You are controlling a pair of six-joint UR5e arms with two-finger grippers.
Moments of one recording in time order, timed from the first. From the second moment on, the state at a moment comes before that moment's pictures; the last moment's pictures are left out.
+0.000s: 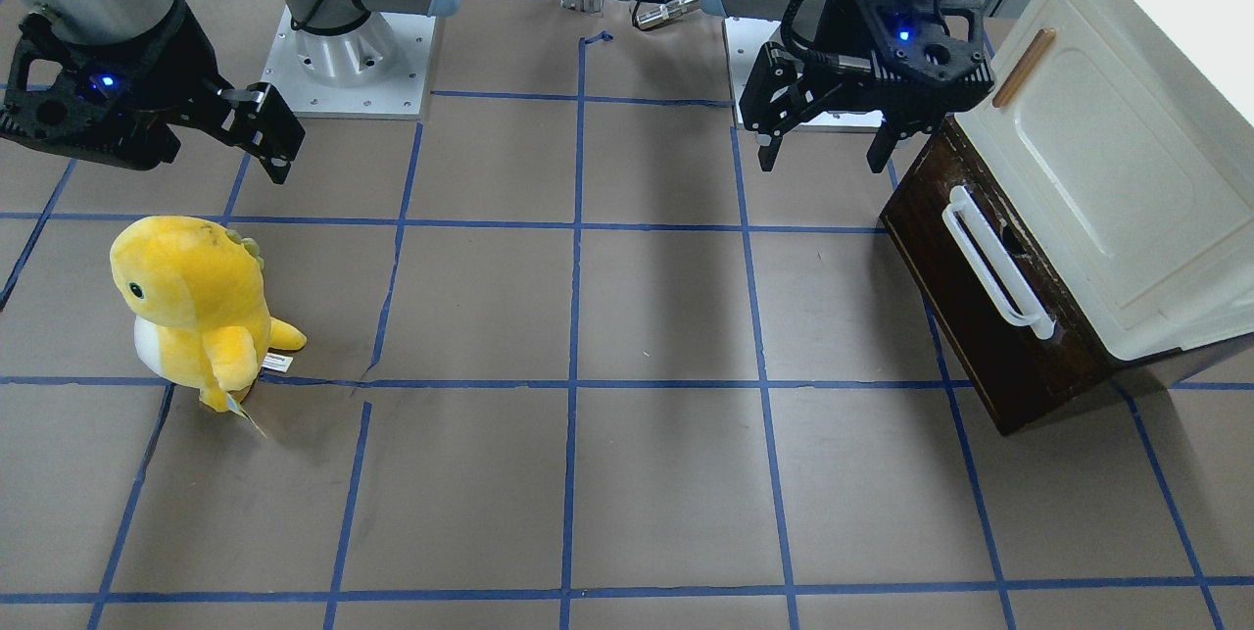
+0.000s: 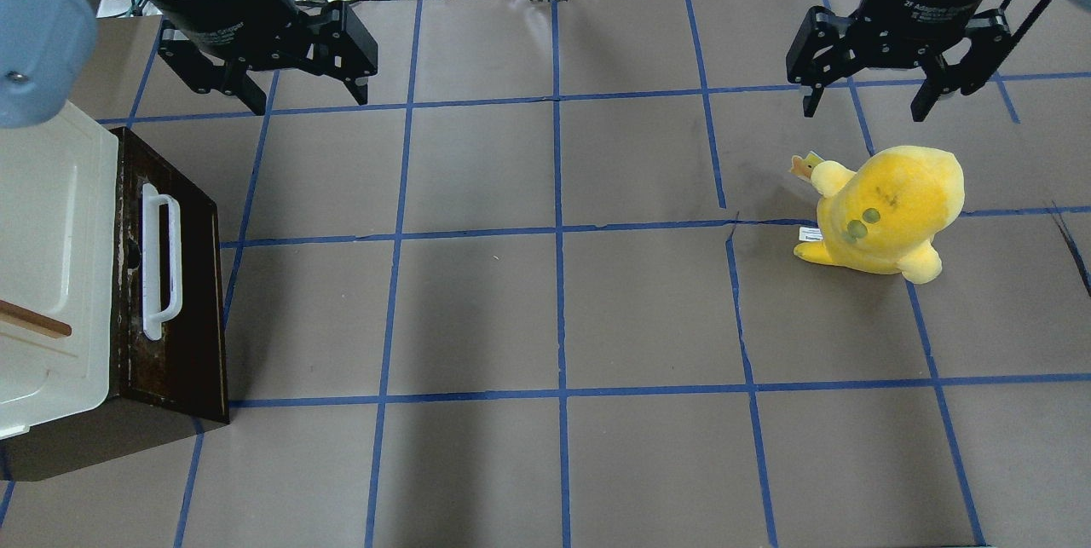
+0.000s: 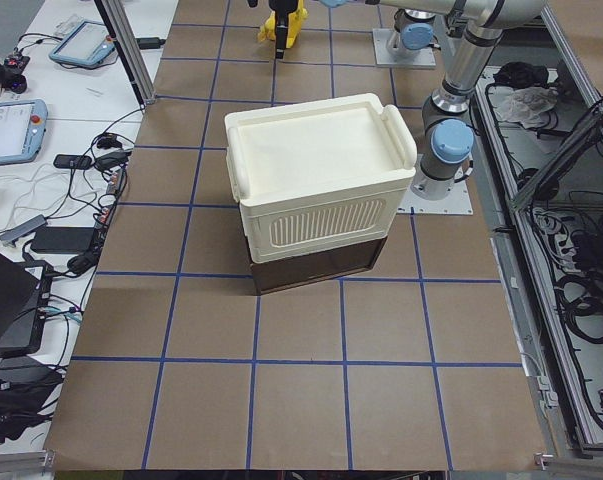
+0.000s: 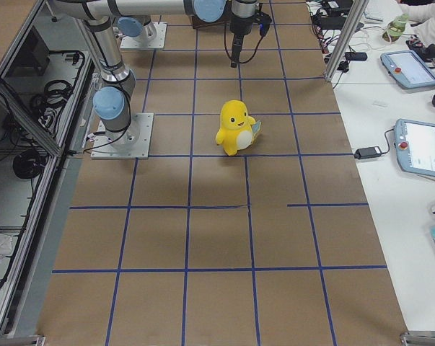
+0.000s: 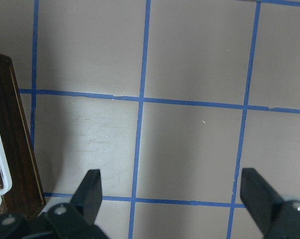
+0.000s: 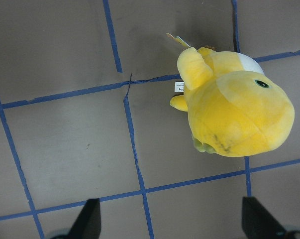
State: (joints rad) left arm -1.65 -1.57 -1.49 -1.54 1.56 -0.12; right arm 1.51 -1.53 1.48 -1.44 -1.63 0.11
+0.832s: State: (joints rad) left arm -1.67 -1.59 -1.50 -1.53 1.57 -0.12; right arm 1.51 -1.53 1.48 -1.44 -1.63 0.11
